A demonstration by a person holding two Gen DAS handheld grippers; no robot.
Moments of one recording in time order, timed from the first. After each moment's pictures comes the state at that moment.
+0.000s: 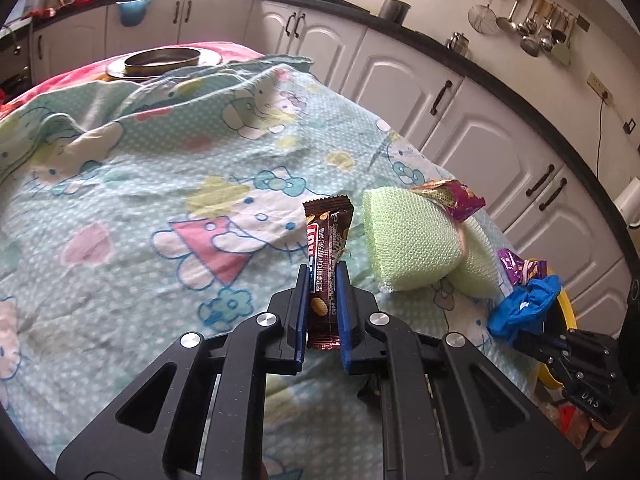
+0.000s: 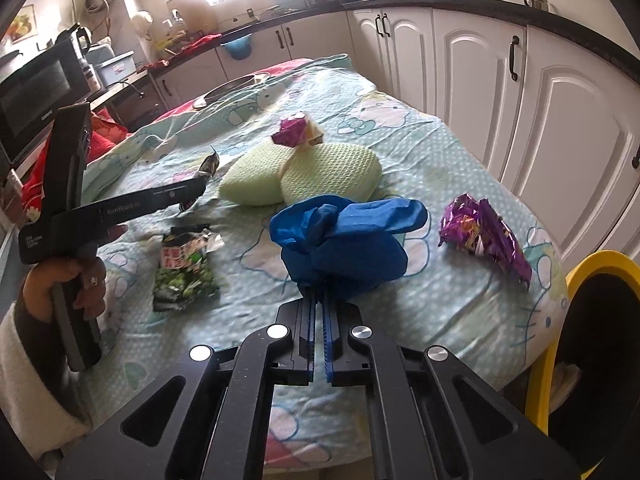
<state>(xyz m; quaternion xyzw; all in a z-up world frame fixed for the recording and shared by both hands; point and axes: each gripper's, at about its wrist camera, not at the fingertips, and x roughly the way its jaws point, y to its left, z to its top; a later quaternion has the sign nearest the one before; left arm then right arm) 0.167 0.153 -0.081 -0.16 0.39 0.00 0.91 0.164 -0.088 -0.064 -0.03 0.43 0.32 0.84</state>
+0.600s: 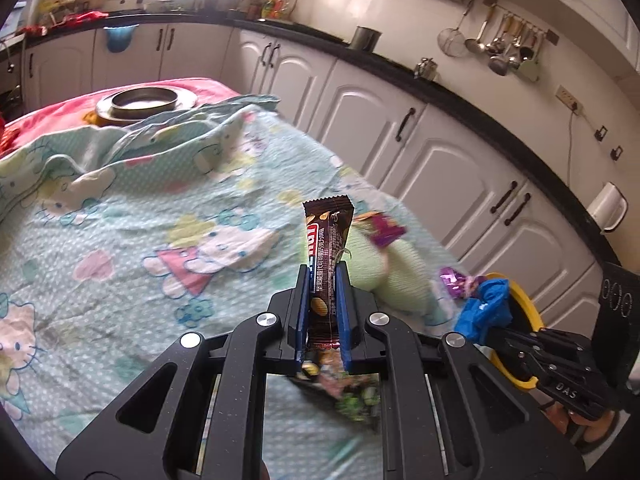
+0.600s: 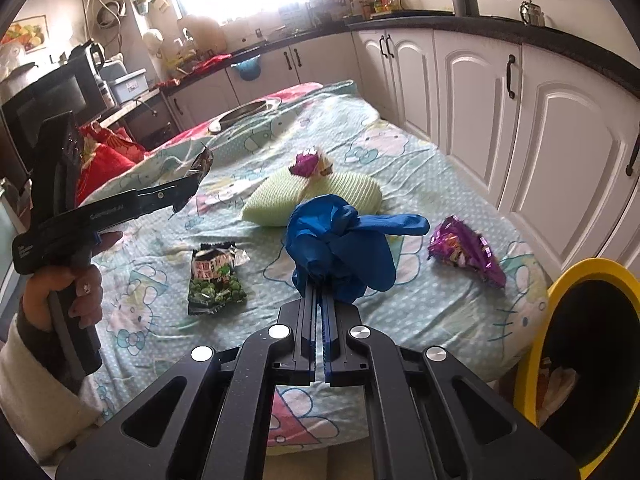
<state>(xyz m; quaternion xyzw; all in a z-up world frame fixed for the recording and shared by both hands) 0.142 0.127 -0.033 -0.16 0.33 -0.04 0.93 0.152 -0.106 -0.032 -0.01 0.40 0.34 0.85</state>
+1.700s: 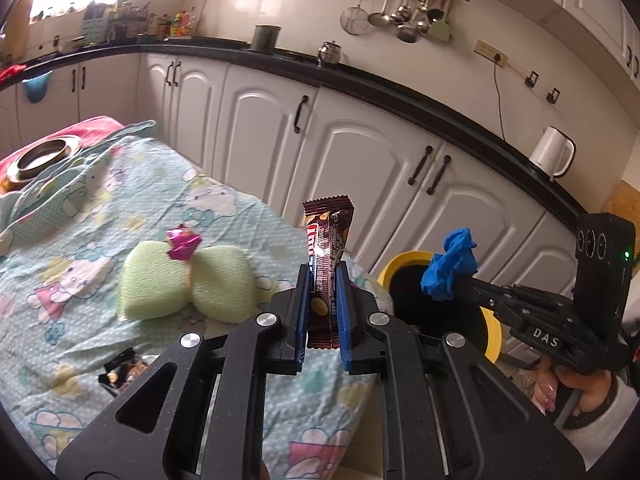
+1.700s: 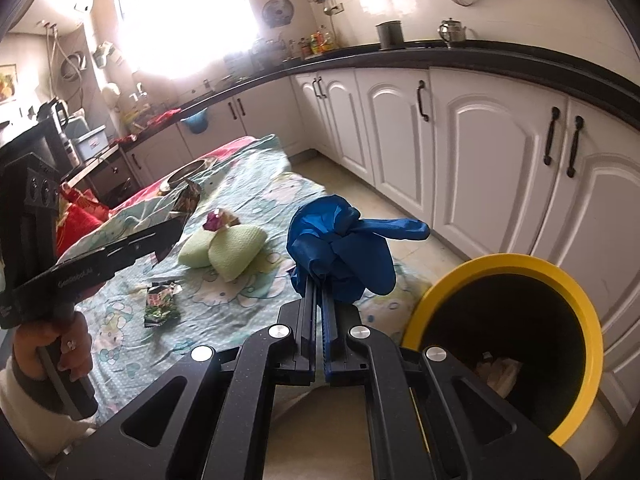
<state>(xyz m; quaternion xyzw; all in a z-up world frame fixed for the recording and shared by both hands) 0.152 -0.014 -0.007 -0.09 0.32 -0.15 0.93 0.149 -0.224 -0.001 0.04 0.35 0.25 0.90</state>
